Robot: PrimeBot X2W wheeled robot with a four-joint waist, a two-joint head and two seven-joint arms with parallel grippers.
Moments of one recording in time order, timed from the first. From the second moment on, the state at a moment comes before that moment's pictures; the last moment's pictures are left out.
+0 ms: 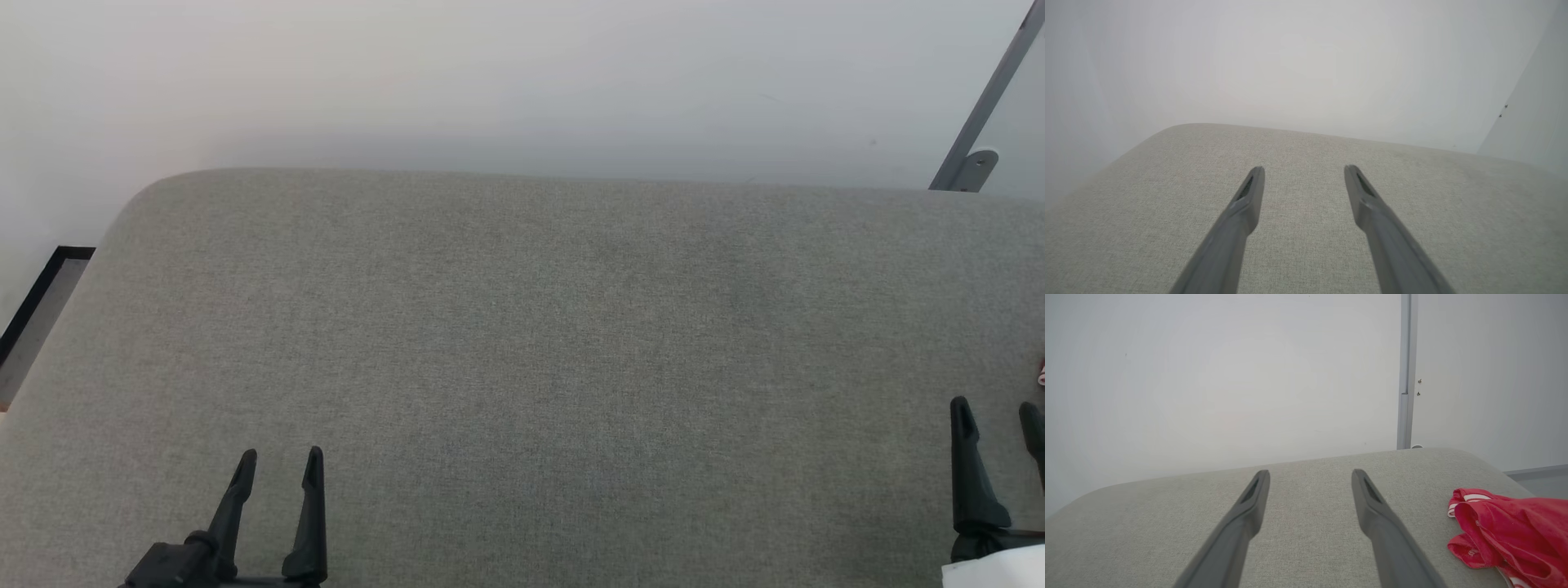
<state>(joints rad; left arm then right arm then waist) 0.15 0.09 -0.01 0.05 -0.23 -0.13 -0.26 0.16 -0.19 -0.19 -0.05 0.40 0.13 -0.15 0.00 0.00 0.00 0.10</state>
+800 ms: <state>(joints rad) 0.12 0.08 -0.01 0.14 -0.51 -0.13 -0.20 0.13 -0.14 -0.16 0.06 0.63 0.13 -0.10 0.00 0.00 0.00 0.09</state>
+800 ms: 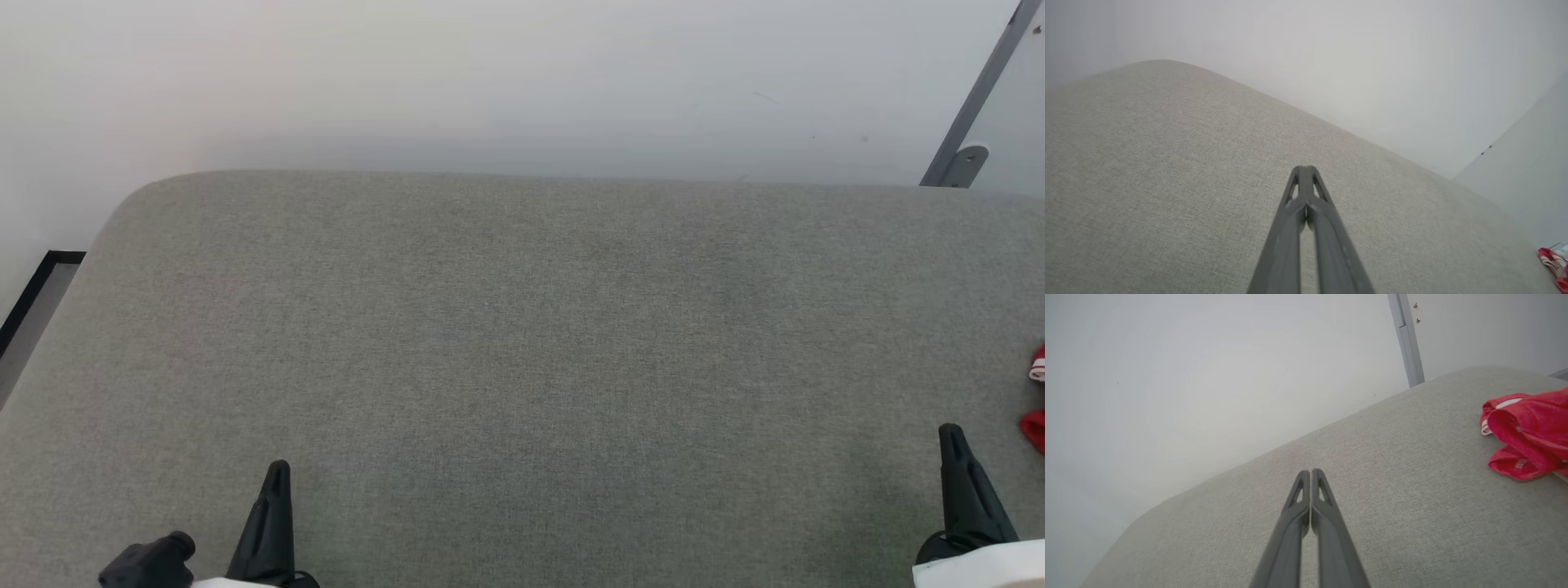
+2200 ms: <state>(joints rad) 0.01 0.09 0.02 0.19 -1.09 -0.13 -0.06 0.01 -0.10 -0.14 0.15 1.13 0.13 0.01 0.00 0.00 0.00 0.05</state>
